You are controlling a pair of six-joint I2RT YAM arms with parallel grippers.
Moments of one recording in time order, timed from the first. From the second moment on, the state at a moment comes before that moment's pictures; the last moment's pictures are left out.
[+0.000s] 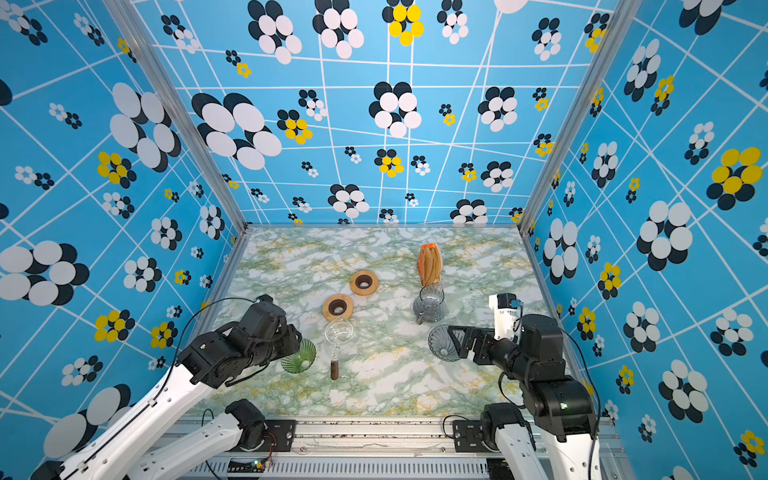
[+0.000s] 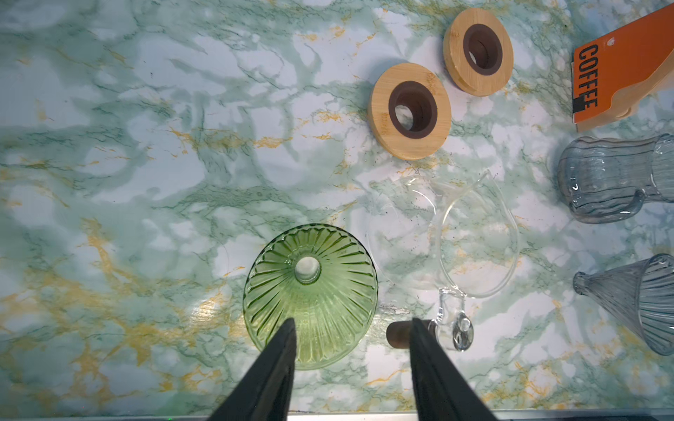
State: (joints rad) left arm -0.54 0.85 0.86 -1.02 -0.09 -0.78; right arm 0.08 0.50 0.90 -1.01 -0.43 0.33
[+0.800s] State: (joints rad) left arm -0.18 1.39 0.94 -0.57 0.39 -0.44; right arm 0.08 0.48 0.88 -1.00 -0.44 0.33
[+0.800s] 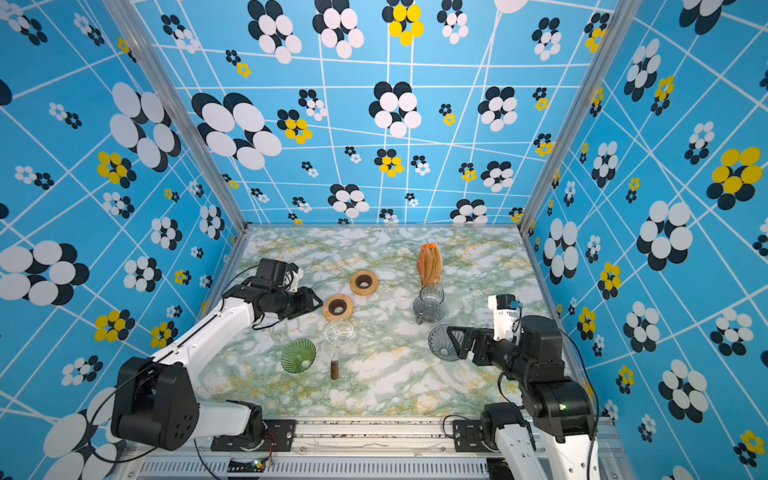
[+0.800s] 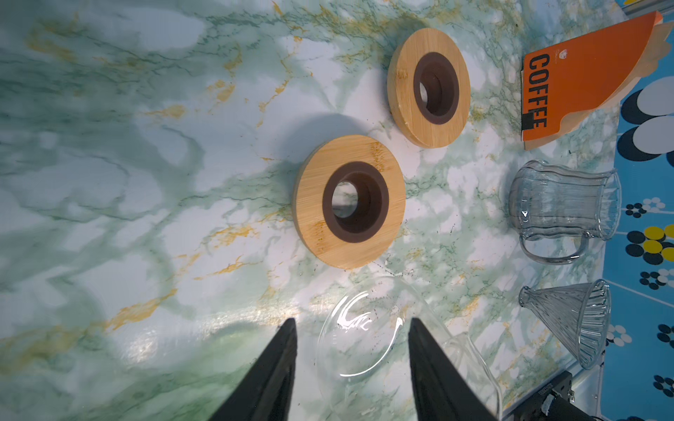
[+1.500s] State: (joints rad) left arm -0.14 1.69 0.95 -0.36 0.52 -0.46; right arm 0.08 0.53 0.85 -0.92 -0.72 0.34
